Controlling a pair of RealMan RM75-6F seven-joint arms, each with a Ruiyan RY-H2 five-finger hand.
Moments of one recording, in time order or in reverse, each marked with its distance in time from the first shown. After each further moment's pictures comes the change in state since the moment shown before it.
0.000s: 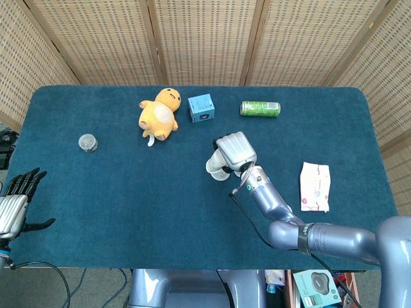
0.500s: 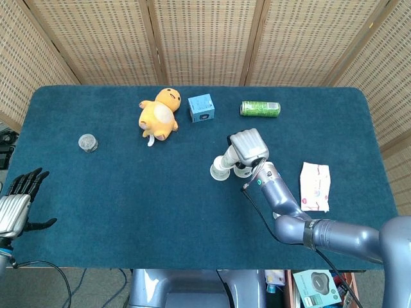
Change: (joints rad) left arm -0.010 -0.010 -0.001 -0.001 -0.013 -0.016 0.030; right arm -0.004 0.022 -0.042 0.050 0.037 -0.028 0.011
